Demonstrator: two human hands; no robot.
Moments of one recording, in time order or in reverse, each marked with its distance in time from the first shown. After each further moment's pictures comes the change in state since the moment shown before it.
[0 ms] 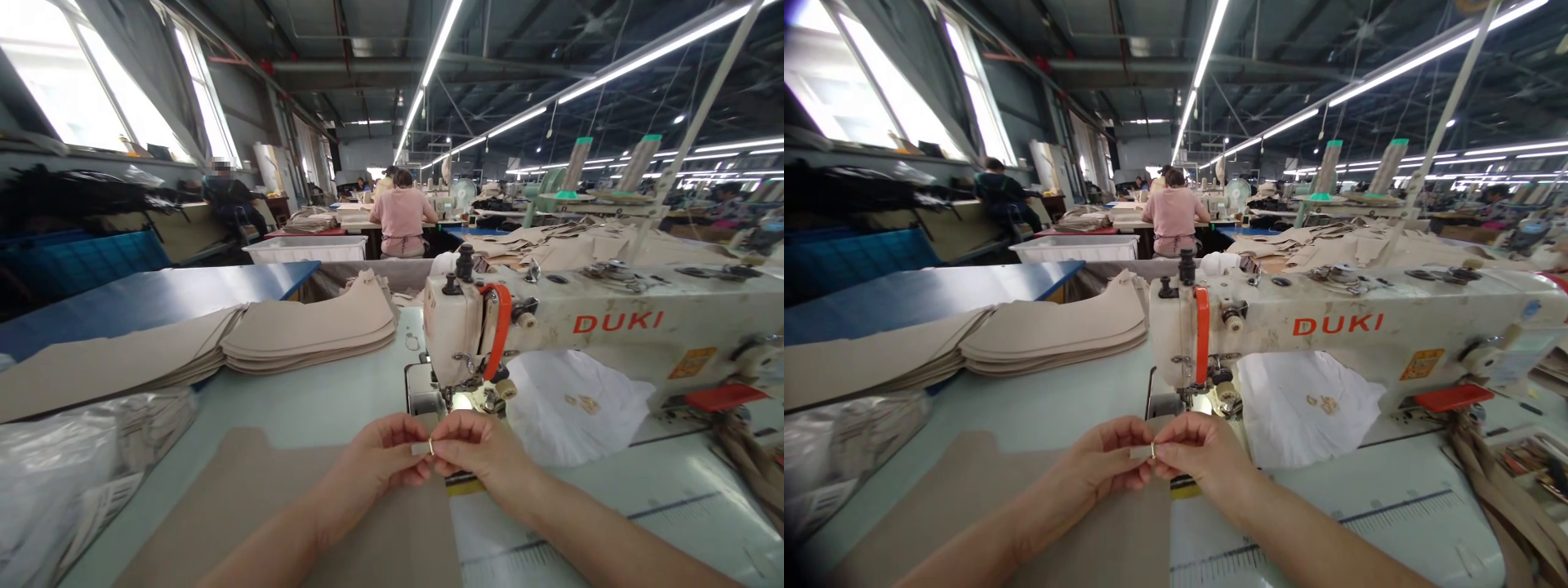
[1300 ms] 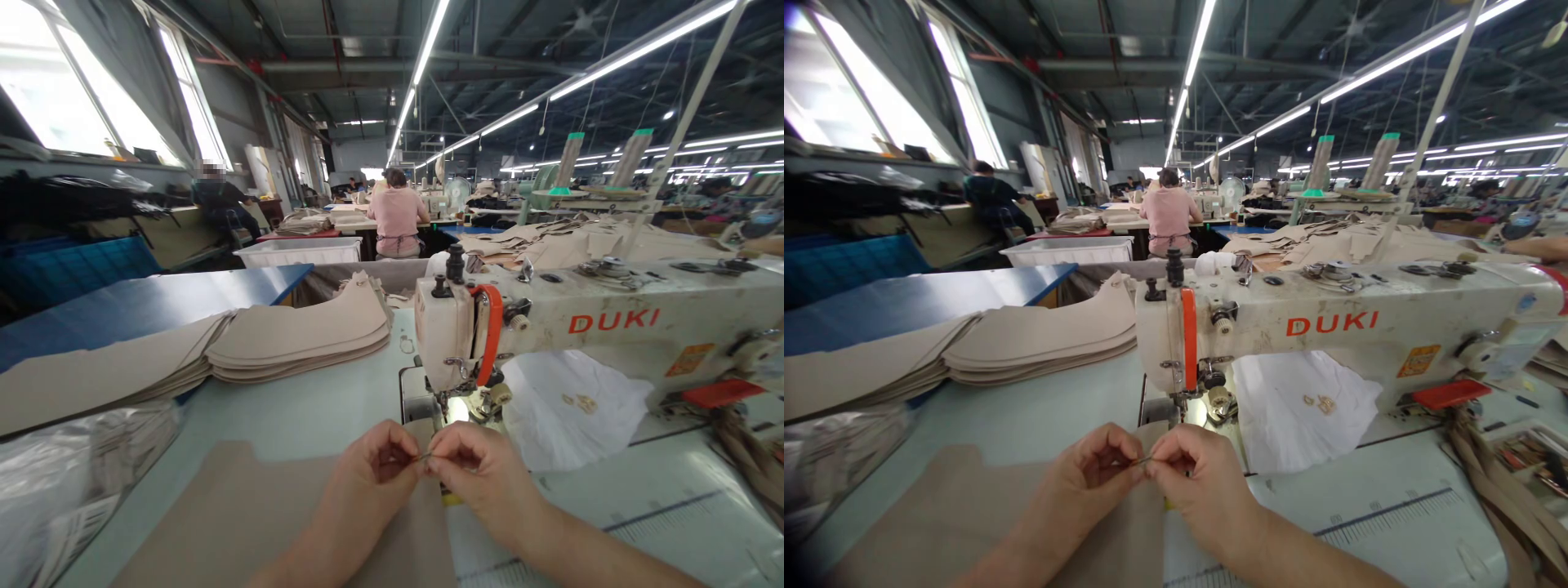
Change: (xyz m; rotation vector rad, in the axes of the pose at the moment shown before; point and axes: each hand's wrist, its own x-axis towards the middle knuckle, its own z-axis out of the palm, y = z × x) left_hand 0.002 -0.025 -0.006 0.392 0.190 0.365; right_hand -0.009 0.009 -0.002 -0.453 0.057 -0.369
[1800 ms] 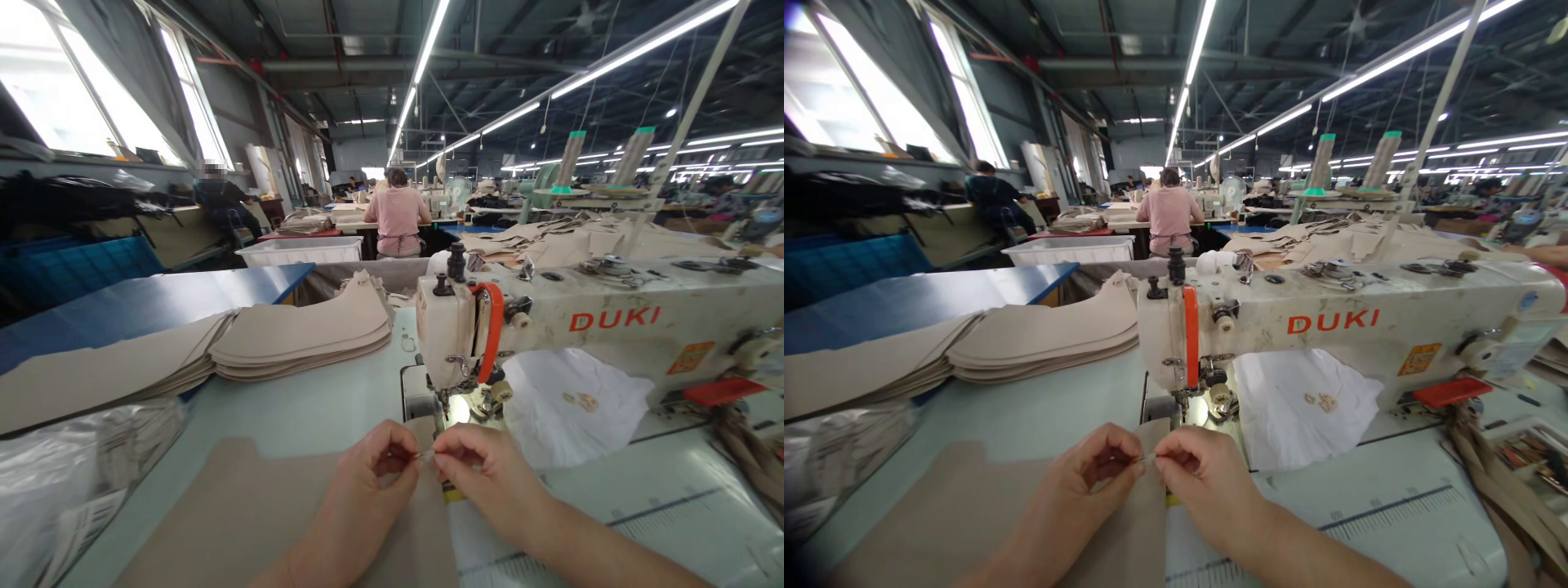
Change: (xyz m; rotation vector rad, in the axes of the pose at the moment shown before) left_hand -0.009 0.017 0.002 0.226 0.073 0.057; right_hand -0.004 -0.005 -0.007 -0.104 -0.089 0.008
